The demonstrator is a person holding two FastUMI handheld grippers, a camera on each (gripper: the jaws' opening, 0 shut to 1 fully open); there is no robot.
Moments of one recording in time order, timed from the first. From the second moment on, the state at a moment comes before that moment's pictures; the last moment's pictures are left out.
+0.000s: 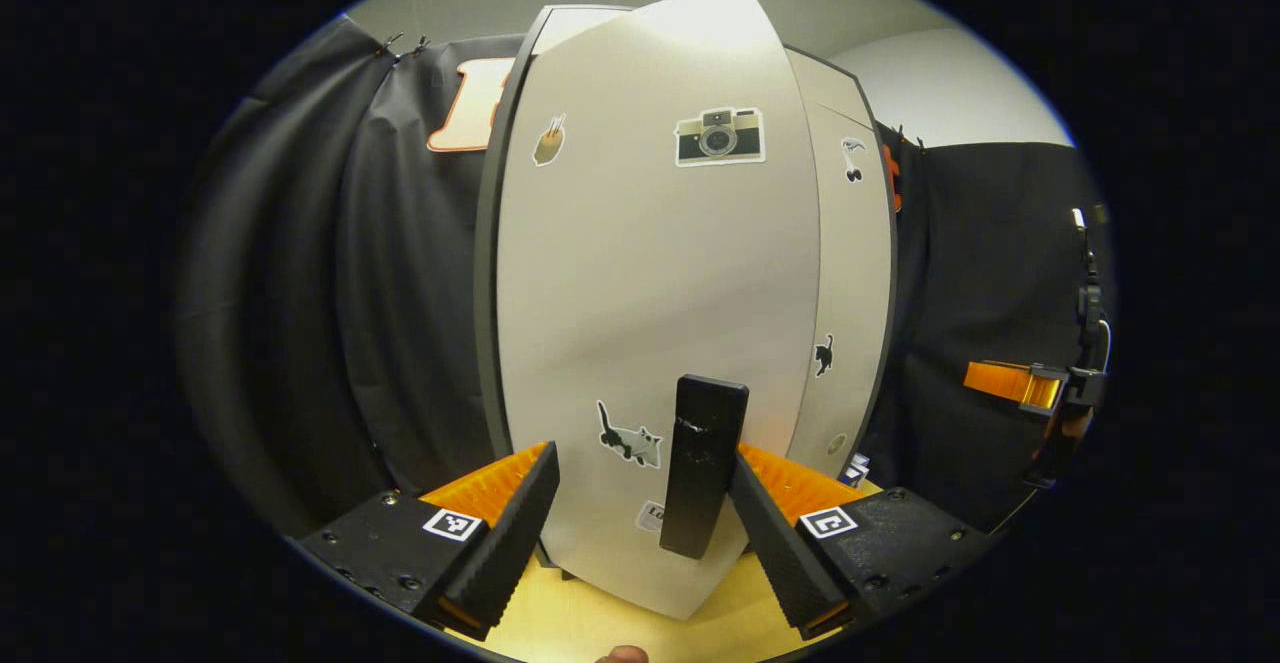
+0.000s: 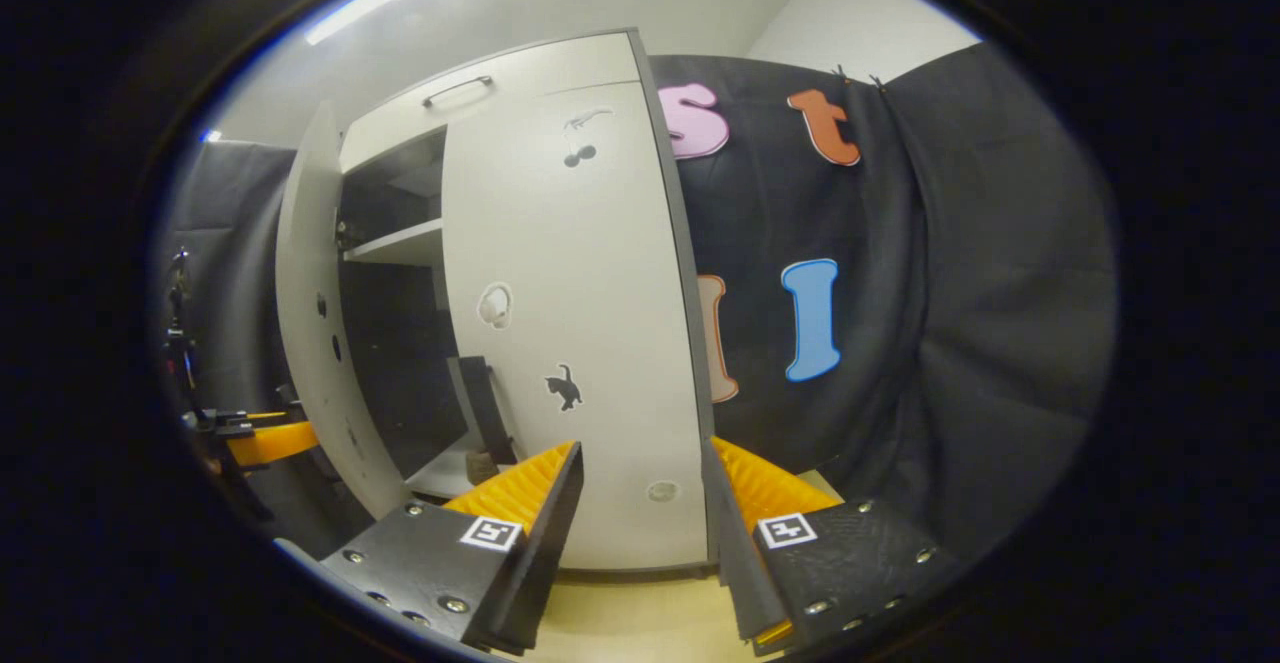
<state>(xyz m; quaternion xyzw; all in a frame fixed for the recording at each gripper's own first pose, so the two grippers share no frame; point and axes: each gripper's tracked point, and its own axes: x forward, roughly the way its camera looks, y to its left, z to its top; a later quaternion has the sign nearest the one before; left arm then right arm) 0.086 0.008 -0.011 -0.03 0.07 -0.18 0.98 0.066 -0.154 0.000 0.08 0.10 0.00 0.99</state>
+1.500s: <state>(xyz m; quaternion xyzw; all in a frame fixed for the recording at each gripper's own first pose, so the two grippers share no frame) 0.169 -0.076 -0.009 -0.04 0.06 -0.21 0.97 0.031 -0.256 0.001 0.08 0.08 -0.10 0.99</state>
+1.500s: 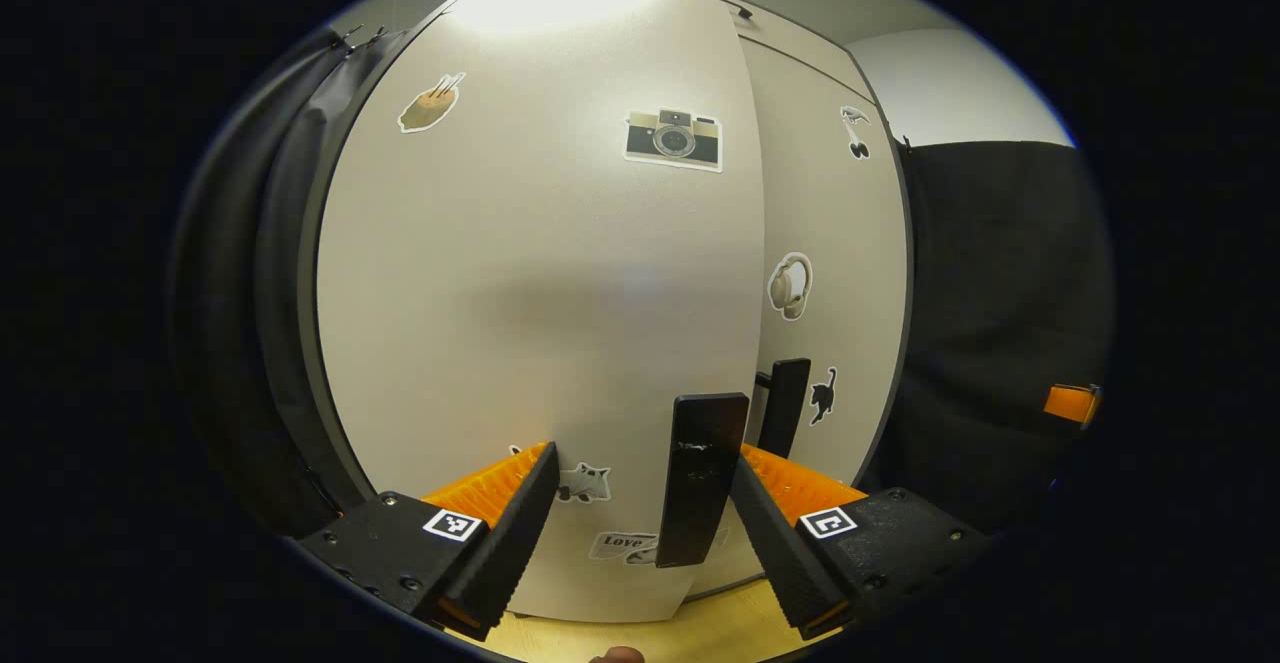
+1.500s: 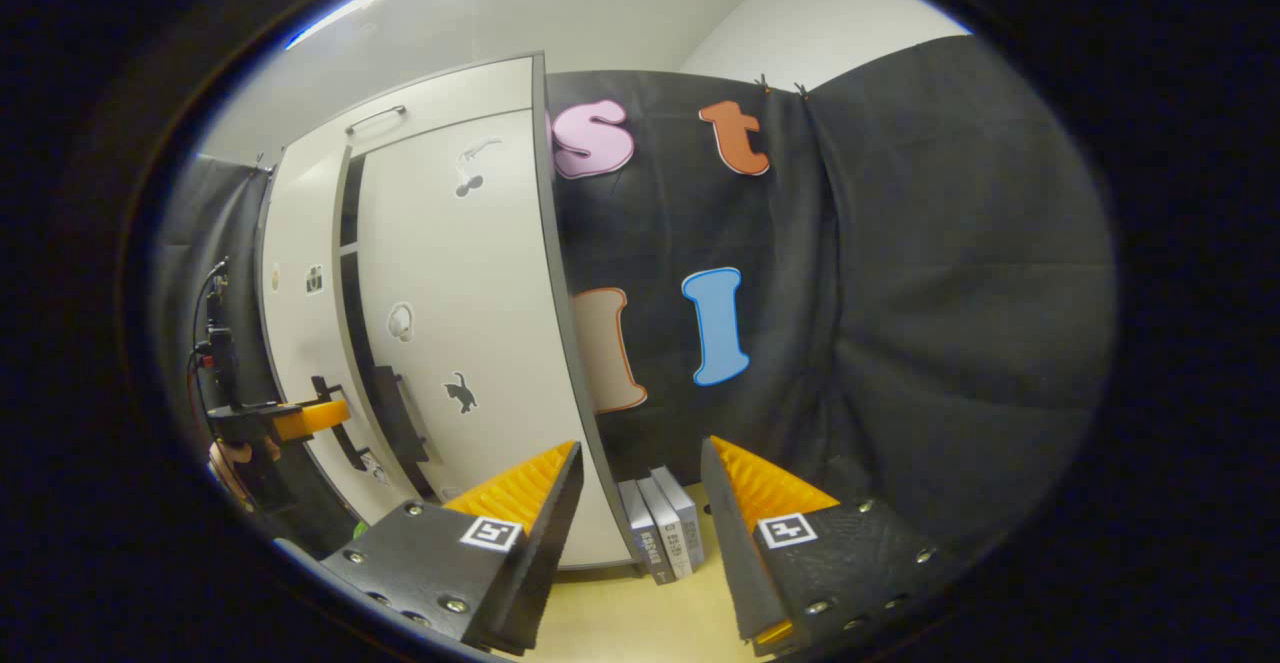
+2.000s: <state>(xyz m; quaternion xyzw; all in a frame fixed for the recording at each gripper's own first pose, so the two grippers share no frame) 0.181 -0.078 -0.009 -0.03 0.06 -0.20 0.98 0.039 -0.258 -0.002 0.08 0.09 -0.10 0.99</state>
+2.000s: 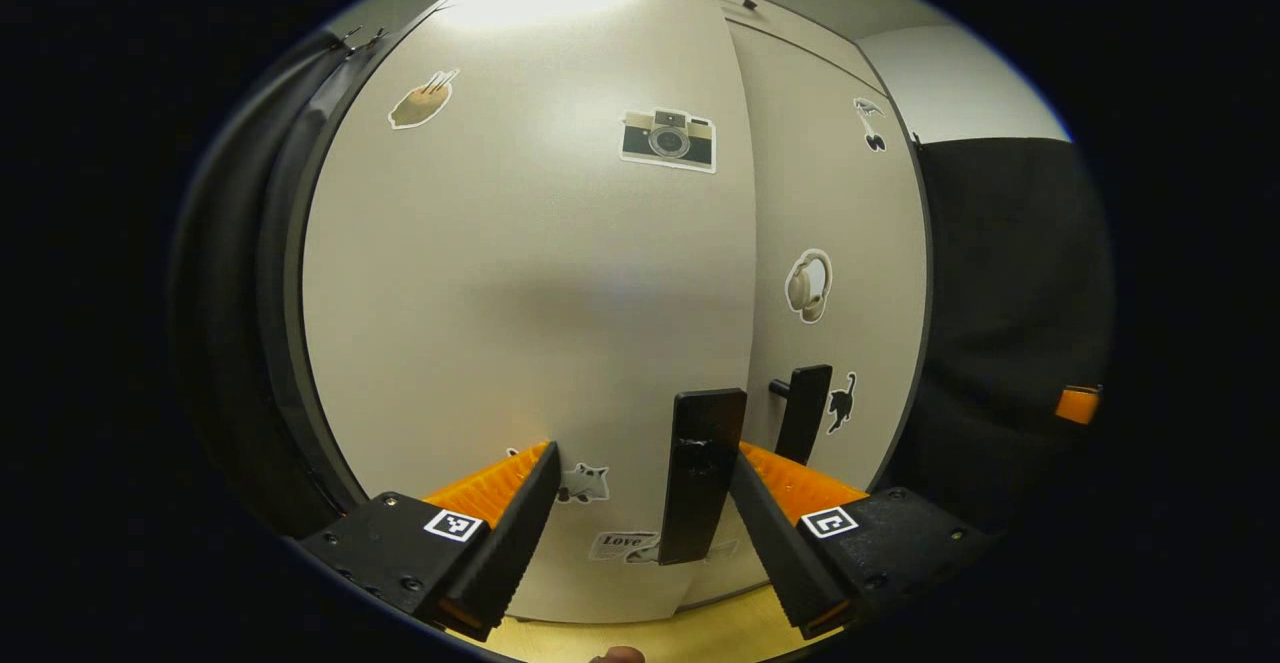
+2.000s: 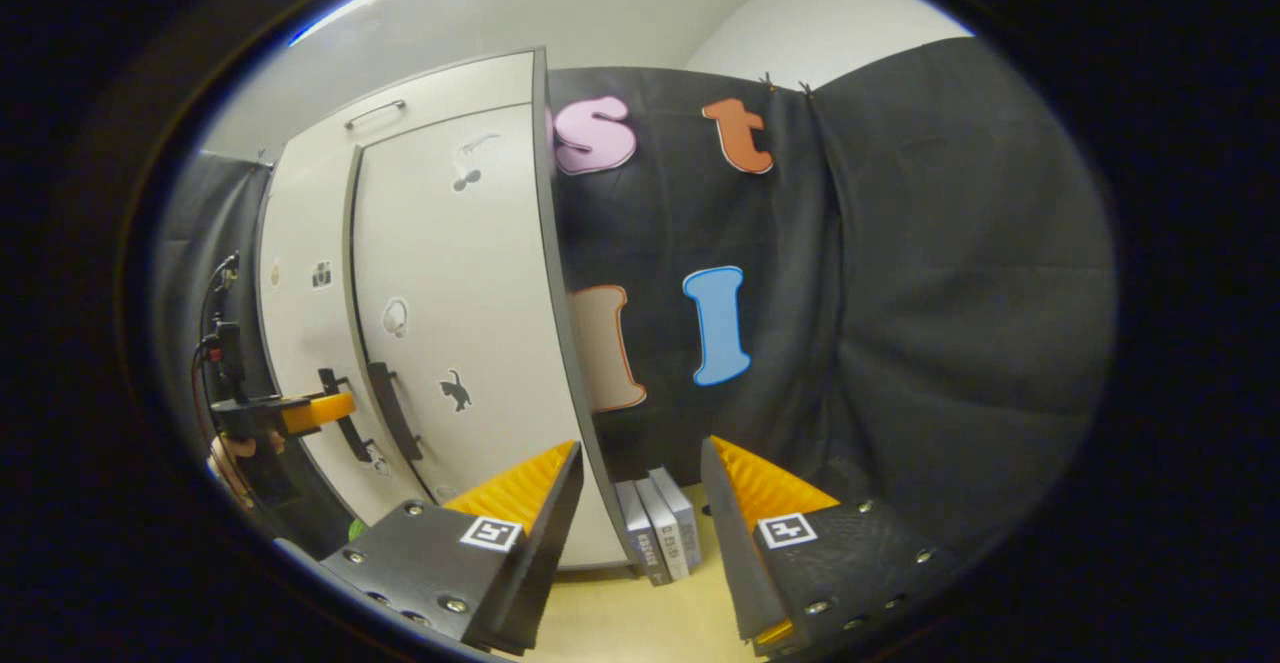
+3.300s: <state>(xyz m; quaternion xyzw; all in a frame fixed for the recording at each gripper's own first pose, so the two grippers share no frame) 0.149 -0.059 0.021 -0.02 0.05 -0.18 0.98 0.041 -0.218 0.009 0.08 0.08 -0.04 0.99</state>
